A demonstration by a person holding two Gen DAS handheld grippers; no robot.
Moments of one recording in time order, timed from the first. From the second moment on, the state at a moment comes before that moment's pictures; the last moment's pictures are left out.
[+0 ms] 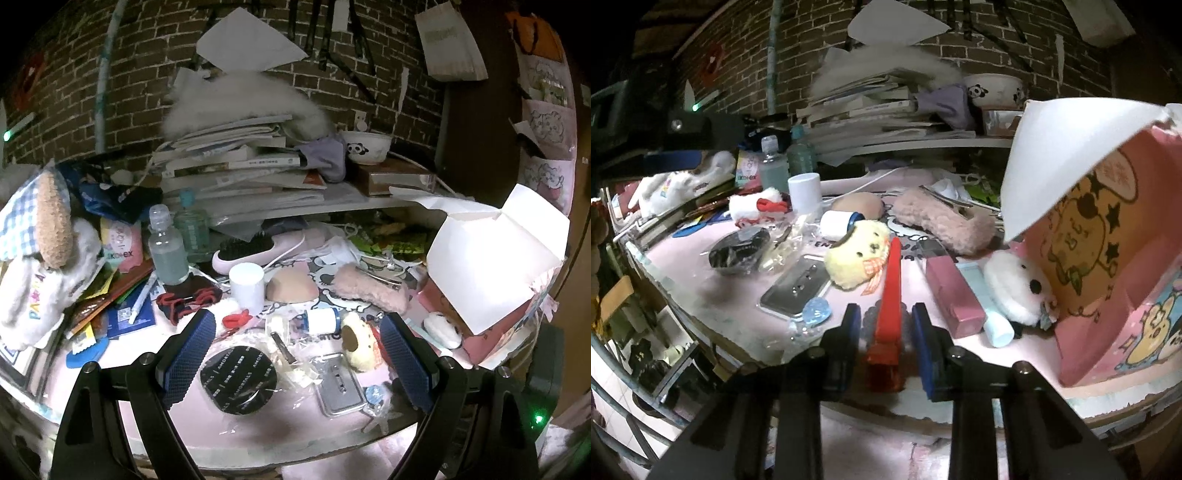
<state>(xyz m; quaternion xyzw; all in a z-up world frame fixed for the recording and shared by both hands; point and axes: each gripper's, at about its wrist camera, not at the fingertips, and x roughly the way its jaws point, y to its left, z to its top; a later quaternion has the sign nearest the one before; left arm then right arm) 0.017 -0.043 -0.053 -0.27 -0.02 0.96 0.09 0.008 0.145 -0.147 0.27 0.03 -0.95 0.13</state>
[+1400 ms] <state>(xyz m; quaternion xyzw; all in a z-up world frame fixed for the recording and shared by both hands) 0.023 -0.039 -0.031 -0.23 -0.03 0.97 0.11 -0.017 0.266 0.044 0.34 0.04 -0.93 0.14</state>
